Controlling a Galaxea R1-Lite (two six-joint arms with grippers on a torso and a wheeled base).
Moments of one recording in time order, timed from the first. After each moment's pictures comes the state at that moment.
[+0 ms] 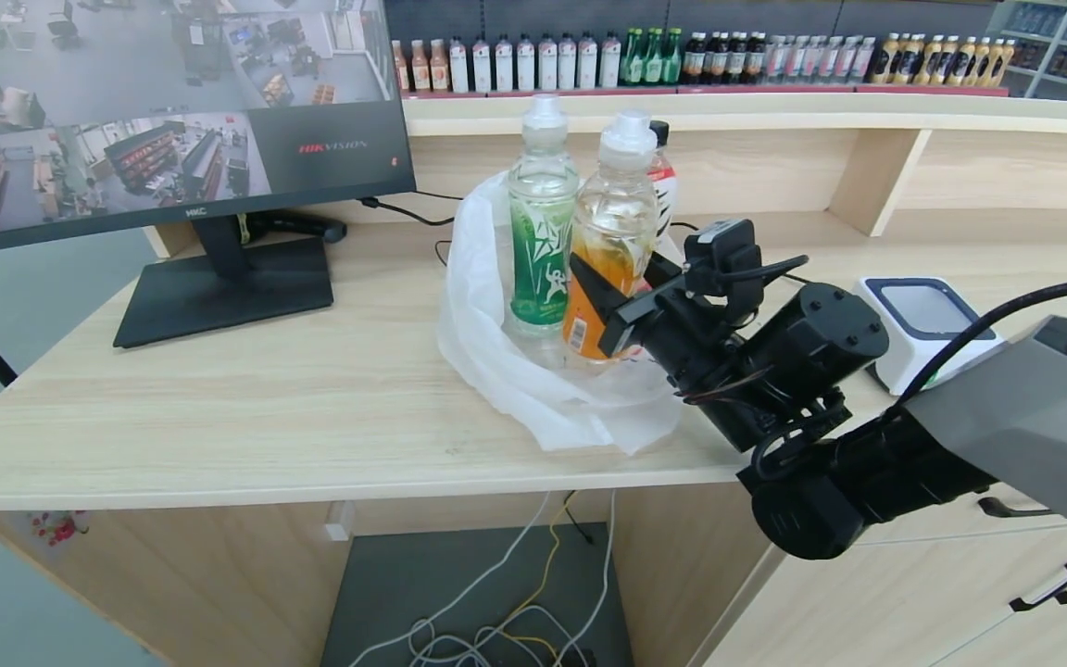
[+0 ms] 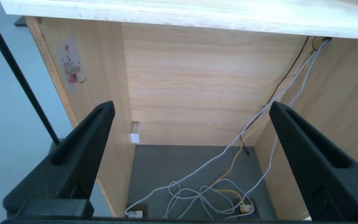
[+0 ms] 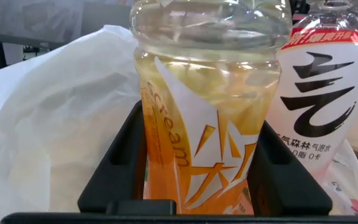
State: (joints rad) left arm 0.00 0.00 0.00 0.00 0.00 0.00; right arm 0.57 2.14 -1.05 -1.58 0.10 -0.17
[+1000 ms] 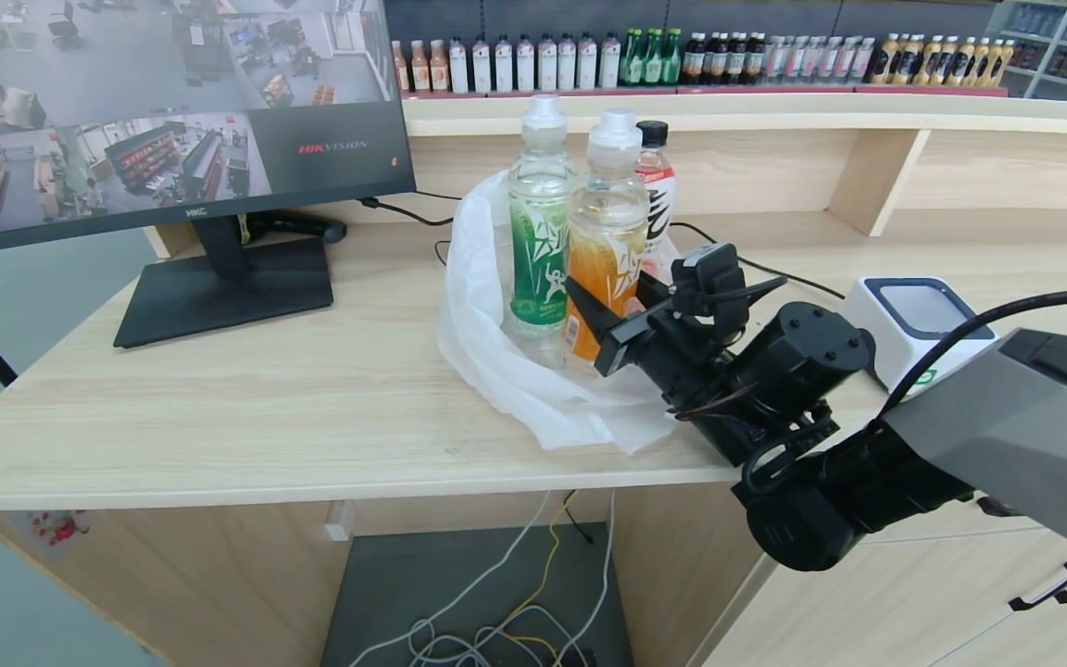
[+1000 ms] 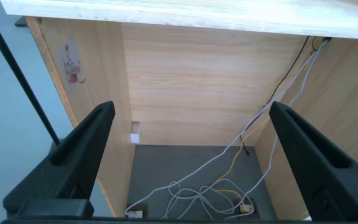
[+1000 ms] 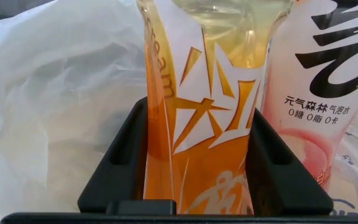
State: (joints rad) left arm 0.00 0.00 0.00 0.00 0.00 0.00; right arm 0.57 2.17 -1.02 -1.57 0.09 -0.16
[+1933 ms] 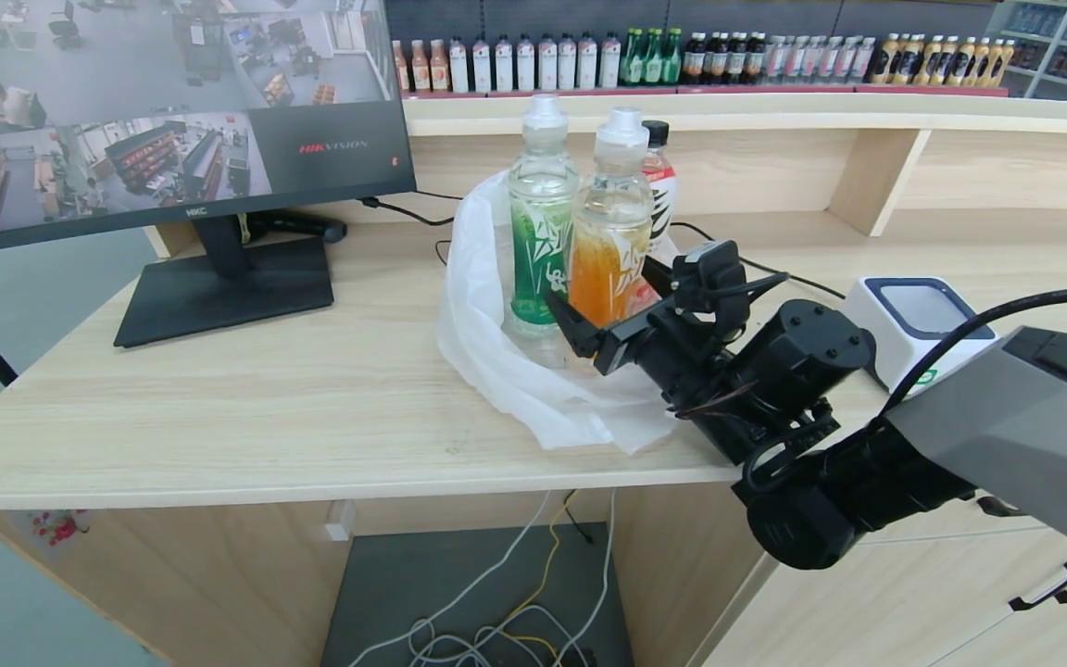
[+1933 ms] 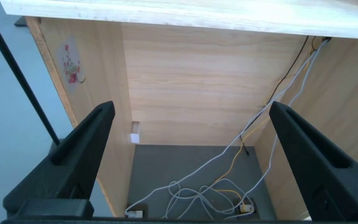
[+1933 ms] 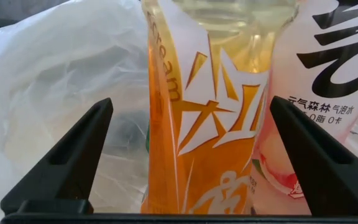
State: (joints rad) left arm 0.00 0.00 0.00 0.00 0.00 0.00; right arm 0.57 2.16 -1.03 -1.57 0.09 -0.14
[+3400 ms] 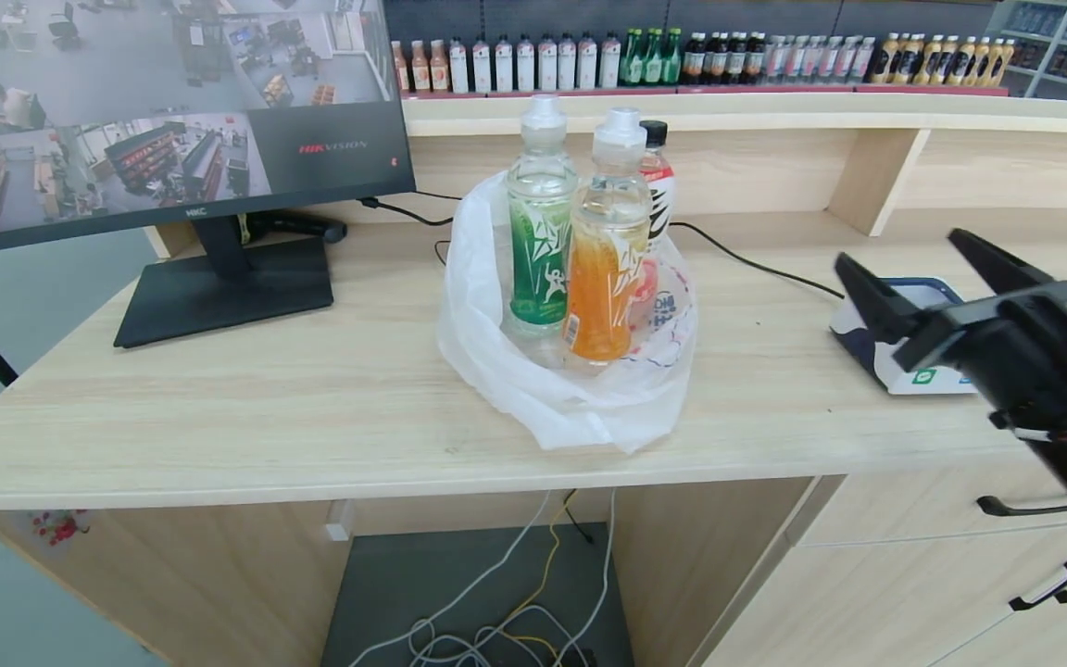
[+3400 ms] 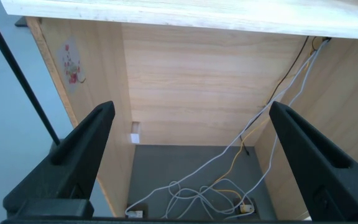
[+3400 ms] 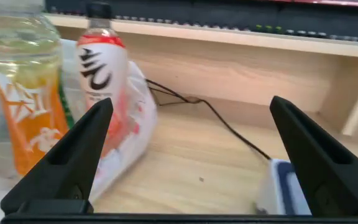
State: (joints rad) left arm 0.00 0.00 0.00 0.00 0.00 0.00; right arm 0.21 1.58 -0.41 -1.57 0.02 -0.14
